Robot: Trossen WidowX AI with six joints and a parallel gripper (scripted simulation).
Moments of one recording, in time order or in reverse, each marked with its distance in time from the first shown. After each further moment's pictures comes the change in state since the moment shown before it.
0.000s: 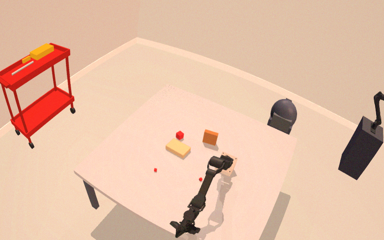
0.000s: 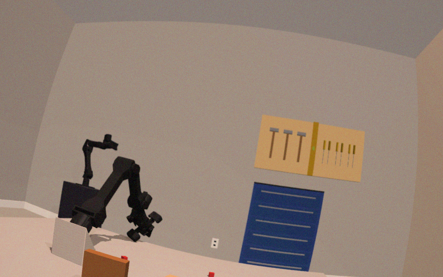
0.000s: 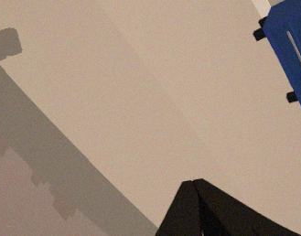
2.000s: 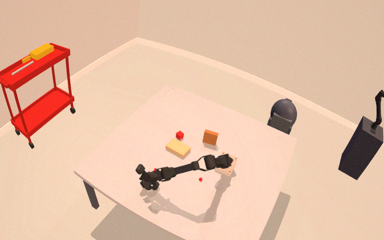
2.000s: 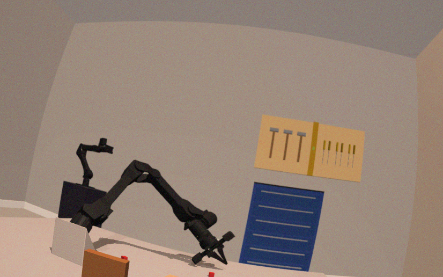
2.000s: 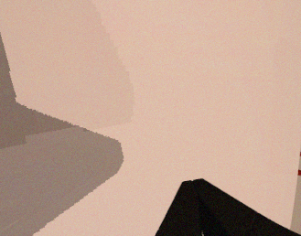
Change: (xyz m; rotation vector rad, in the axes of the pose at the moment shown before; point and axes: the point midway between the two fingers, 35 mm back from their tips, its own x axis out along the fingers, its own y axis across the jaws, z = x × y) arm -0.139 -0.050 -0.428 0.458 0.983 -0.135
